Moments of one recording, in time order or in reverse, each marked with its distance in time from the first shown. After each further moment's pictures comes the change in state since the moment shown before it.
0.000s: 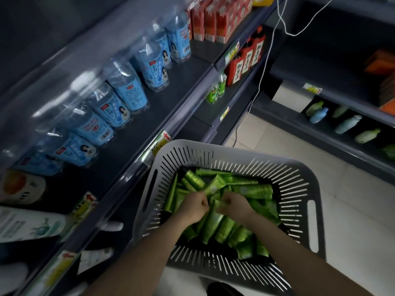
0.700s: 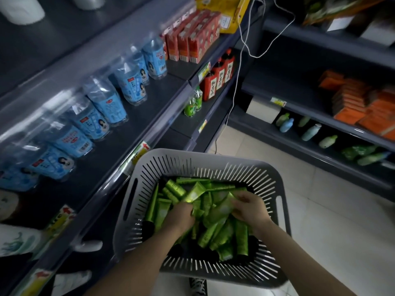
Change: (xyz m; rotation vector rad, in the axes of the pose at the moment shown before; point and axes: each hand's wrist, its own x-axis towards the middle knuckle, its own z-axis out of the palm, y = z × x) left_hand -0.005 0.003 0.020 0.166 0.019 0.053; right_hand -0.056 0.028 -0.052 0.826 0.314 0.074
